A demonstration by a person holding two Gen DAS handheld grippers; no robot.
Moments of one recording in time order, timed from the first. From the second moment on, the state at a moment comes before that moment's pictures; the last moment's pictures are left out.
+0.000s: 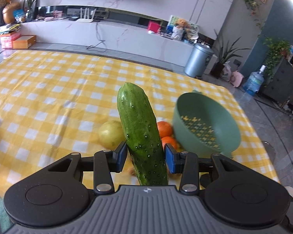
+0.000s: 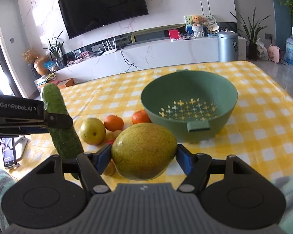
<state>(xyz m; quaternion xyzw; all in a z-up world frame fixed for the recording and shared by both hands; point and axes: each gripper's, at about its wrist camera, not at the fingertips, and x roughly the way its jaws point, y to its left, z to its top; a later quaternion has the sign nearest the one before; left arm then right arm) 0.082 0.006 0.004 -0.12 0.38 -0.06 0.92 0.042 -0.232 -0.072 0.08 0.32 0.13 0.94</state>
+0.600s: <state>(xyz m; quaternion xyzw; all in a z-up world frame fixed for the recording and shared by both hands) 0.162 -0.061 0.025 -0.11 0.37 -0.17 0.90 0.128 -0.280 -0.034 -0.01 0.29 0.13 0.95</state>
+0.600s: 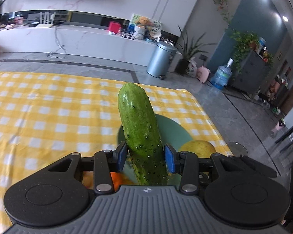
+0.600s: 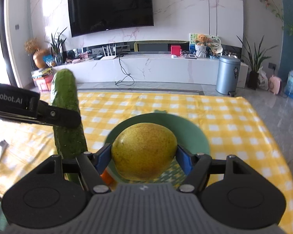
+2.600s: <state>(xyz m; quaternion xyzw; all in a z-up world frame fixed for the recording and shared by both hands) 0.239 -0.133 -0.041 0.02 0.51 -0.18 0.84 0.226 -0.259 -0.086 -0.22 0.48 0.19 0.83</state>
